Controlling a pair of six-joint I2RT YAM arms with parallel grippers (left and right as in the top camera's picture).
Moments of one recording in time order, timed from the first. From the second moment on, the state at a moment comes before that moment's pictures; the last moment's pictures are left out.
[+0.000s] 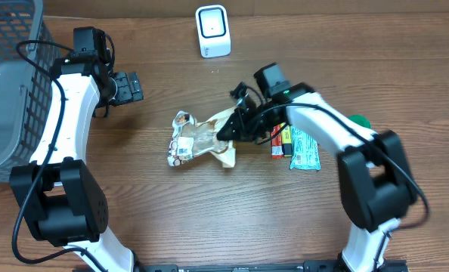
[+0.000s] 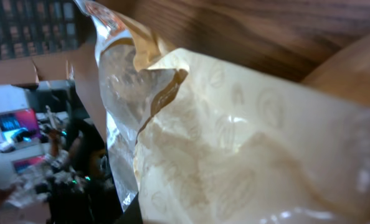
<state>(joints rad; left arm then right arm) 0.09 1.88 1.58 -0.94 -0.05 -0.21 0.42 1.97 1.39 -0.70 -0.86 0.26</state>
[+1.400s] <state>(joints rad) 0.09 1.88 1.58 -0.94 -0.05 -0.21 0.42 1.77 2.24 -1.09 -0.23 -0.01</state>
